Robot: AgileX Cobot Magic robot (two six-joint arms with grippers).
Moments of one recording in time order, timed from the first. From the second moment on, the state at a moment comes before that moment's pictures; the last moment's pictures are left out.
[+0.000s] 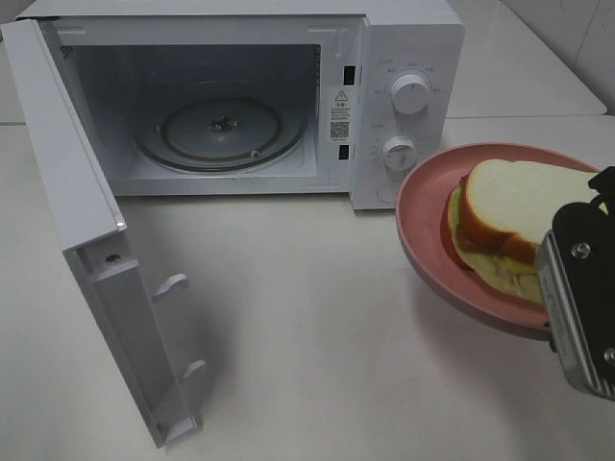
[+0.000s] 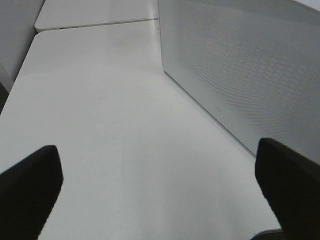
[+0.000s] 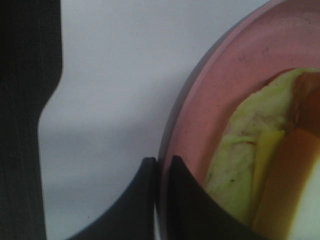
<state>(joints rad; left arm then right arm) 0.10 0.00 -0.50 -0.17 1.04 0.22 0.65 0.97 -0.57 -0.15 0.76 -0.85</state>
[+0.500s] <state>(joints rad) 0.10 0.00 -0.50 -0.17 1.04 0.22 0.65 0.97 -0.57 -0.32 0.85 -0.36</state>
